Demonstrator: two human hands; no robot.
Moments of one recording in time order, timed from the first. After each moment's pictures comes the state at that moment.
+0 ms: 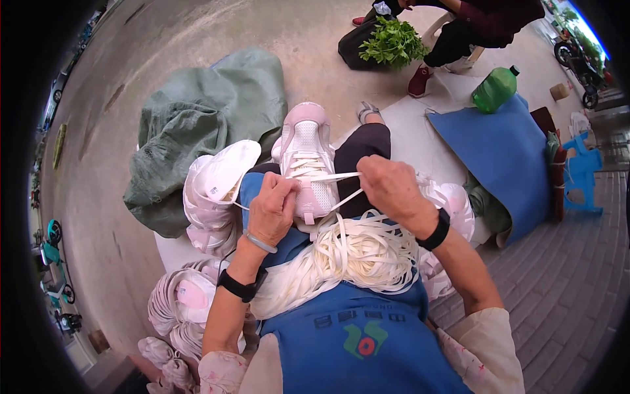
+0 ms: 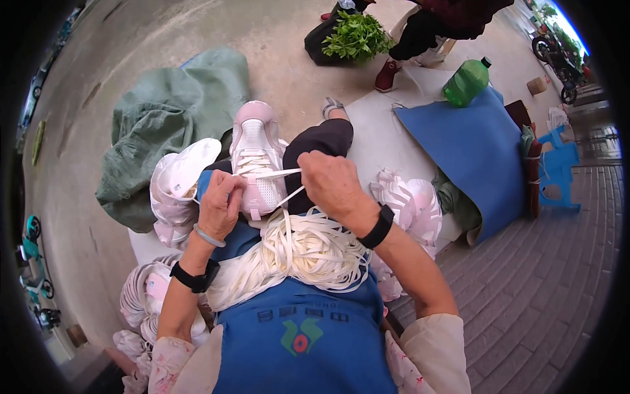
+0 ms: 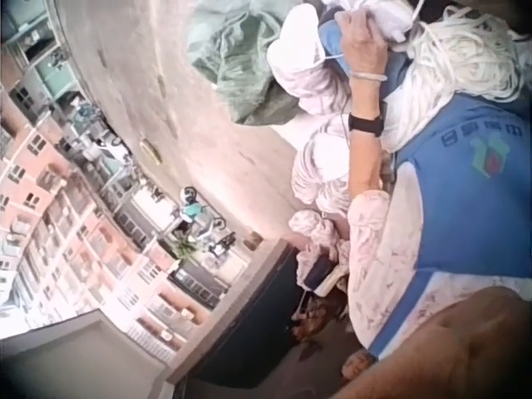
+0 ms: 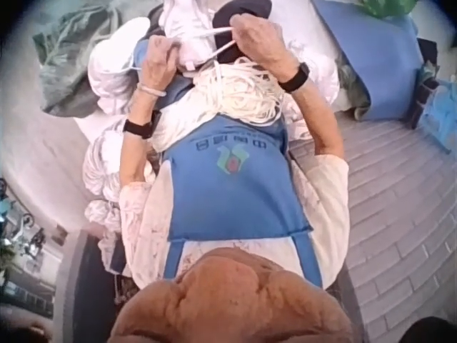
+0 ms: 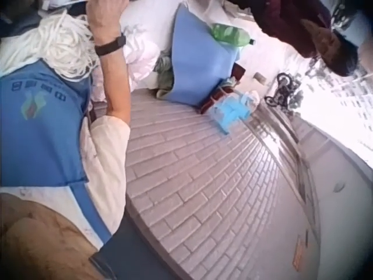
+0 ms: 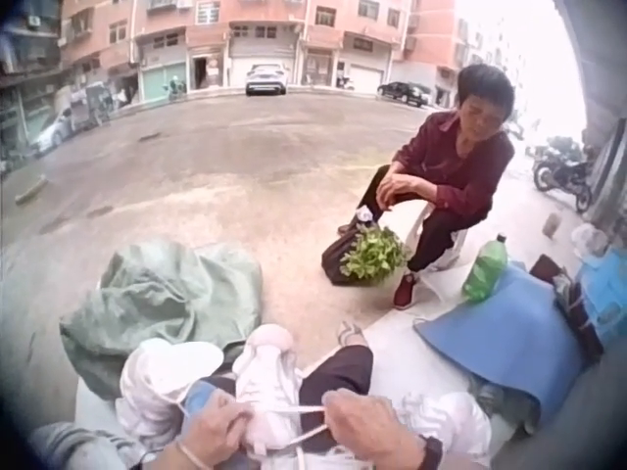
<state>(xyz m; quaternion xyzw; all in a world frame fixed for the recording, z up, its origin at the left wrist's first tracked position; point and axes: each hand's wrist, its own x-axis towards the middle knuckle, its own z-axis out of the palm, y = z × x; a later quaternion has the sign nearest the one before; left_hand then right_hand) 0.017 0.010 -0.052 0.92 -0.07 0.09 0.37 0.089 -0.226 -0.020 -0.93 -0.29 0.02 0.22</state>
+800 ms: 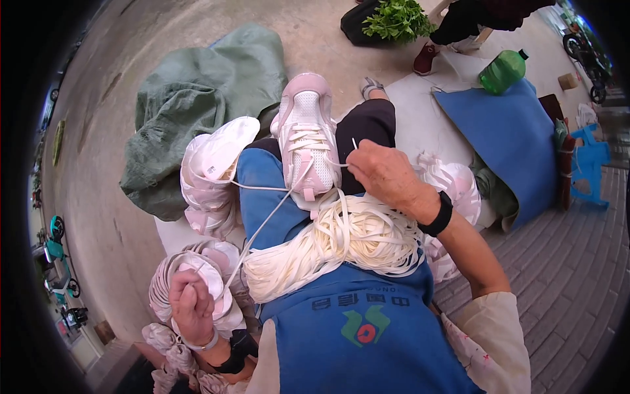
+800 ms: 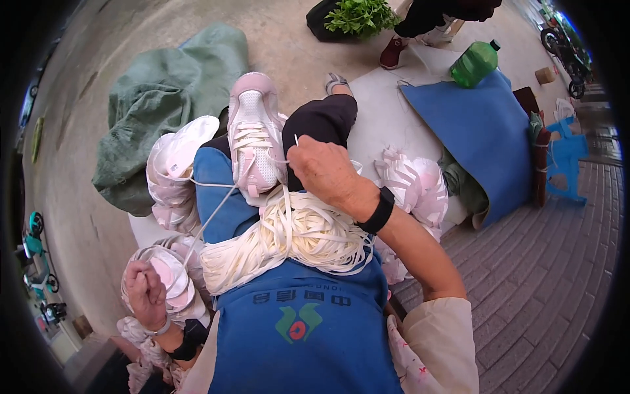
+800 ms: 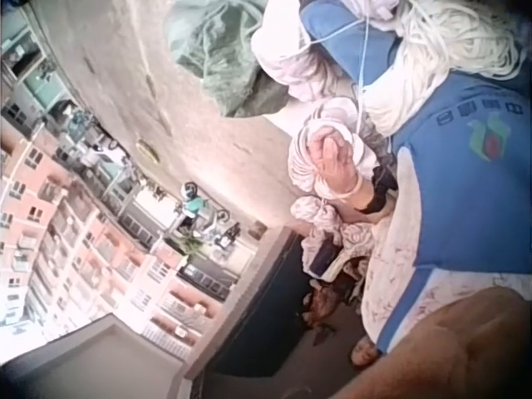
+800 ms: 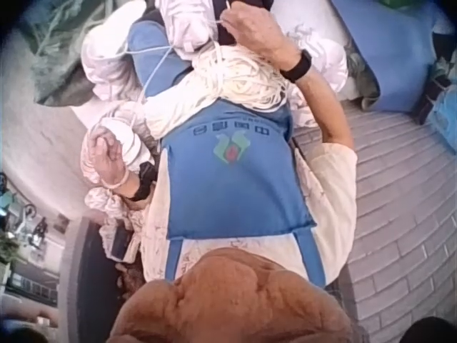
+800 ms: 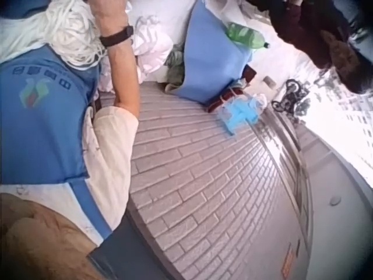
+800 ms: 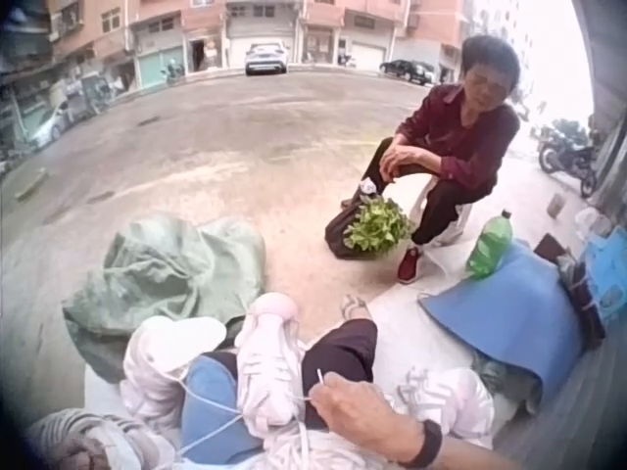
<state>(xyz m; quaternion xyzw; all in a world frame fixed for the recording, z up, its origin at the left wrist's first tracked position) -0.162 0.094 0.051 0.51 0.19 0.06 0.84 0.079 -0.222 -0.031 -0.90 -0.35 0.12 0.23</state>
